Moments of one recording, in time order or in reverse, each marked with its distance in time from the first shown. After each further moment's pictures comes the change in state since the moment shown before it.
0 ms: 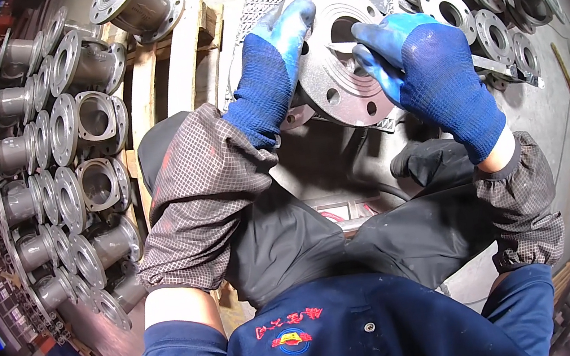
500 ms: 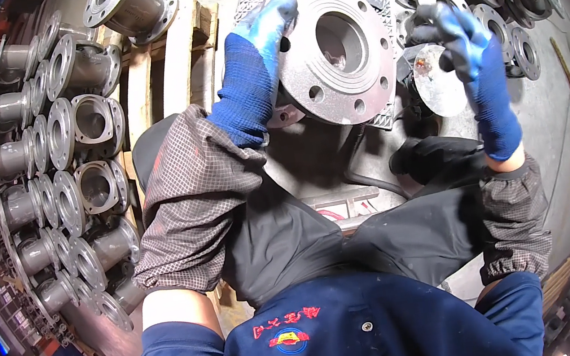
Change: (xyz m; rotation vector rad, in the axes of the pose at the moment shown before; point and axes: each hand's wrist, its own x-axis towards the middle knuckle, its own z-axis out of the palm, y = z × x) left_hand 0.008 -0.022 -0.017 0.168 -0.001 0.193; right_hand -0.047 0.051 -0.003 1.090 0.133 0.901
